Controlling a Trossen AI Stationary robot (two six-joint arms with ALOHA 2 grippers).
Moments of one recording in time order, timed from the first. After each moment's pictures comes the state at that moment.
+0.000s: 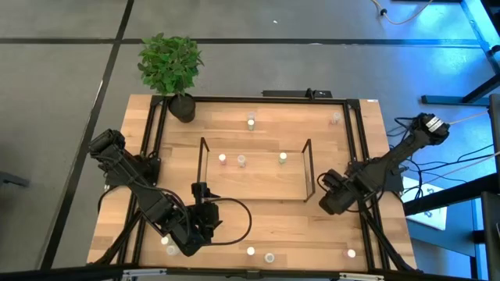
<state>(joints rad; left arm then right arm) -0.75 1.64 1.47 -1.02 -0.70 -0.70 0.68 1.17 0.67 -0.96 0.19 1.43</state>
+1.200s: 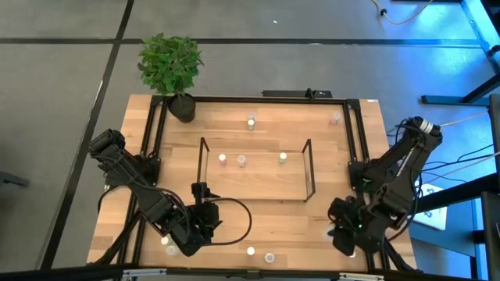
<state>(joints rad) -0.75 1.64 1.47 -1.02 -0.70 -0.70 0.98 1.35 1.19 -1.00 0.28 1.48</state>
